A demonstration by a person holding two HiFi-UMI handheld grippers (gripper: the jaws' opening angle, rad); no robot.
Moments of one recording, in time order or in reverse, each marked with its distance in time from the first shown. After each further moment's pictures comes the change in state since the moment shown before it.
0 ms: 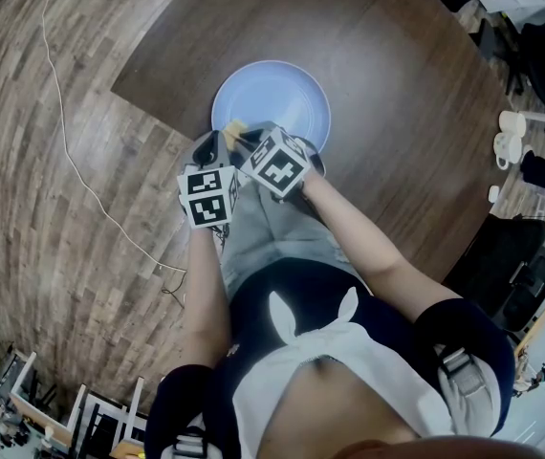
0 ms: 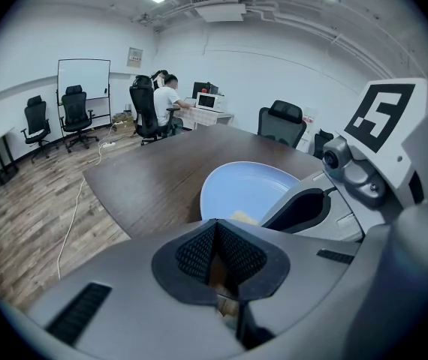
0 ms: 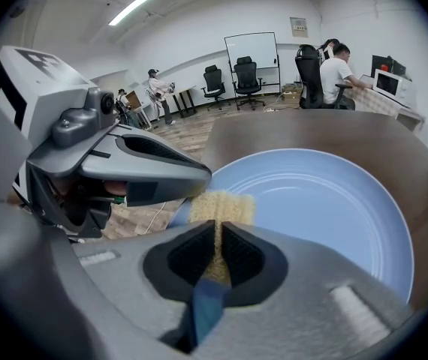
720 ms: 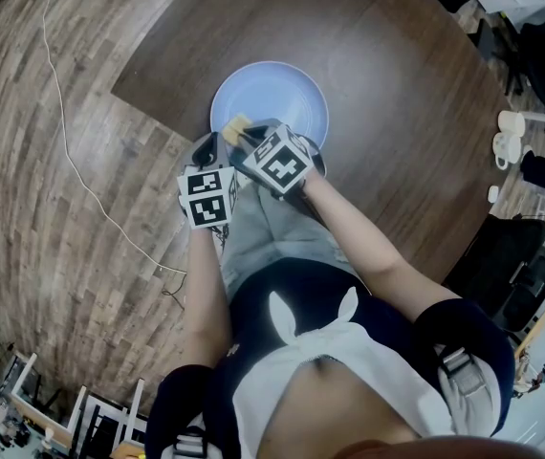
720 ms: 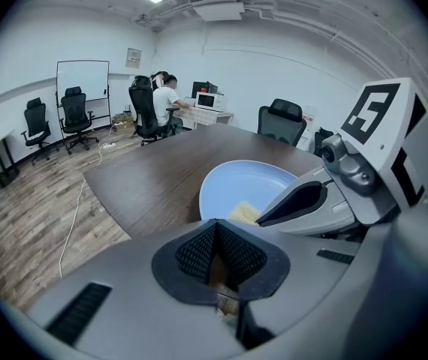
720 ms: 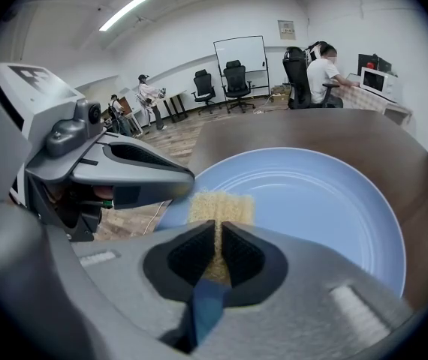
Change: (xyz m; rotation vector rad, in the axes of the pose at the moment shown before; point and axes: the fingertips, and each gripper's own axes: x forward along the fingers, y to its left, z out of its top) left arm 0.000 -0.003 -0.001 0.012 0.007 0.007; right arm -0.006 -0.017 -0.005 0.072 -0.025 -0.044
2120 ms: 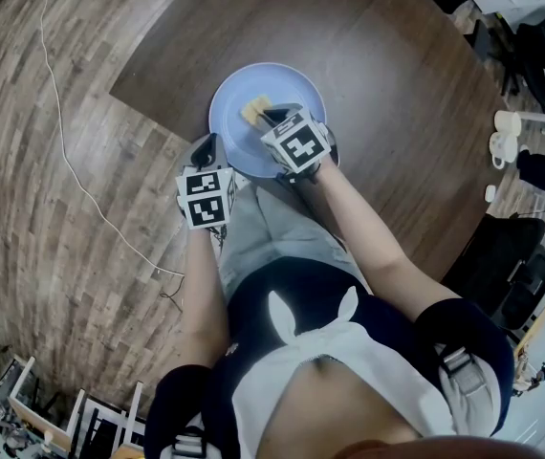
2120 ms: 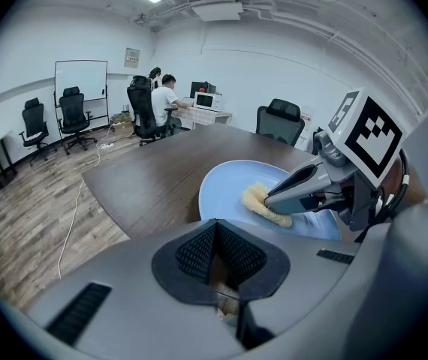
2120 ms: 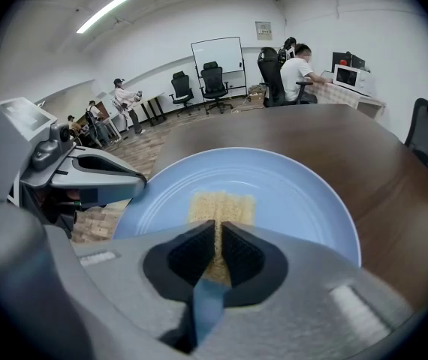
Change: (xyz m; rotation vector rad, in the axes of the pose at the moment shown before) left arm -0.002 0.002 0.001 0.007 -0.001 -0.012; right arm -0.018 -0.057 -0.005 0.122 -0.010 -0.118
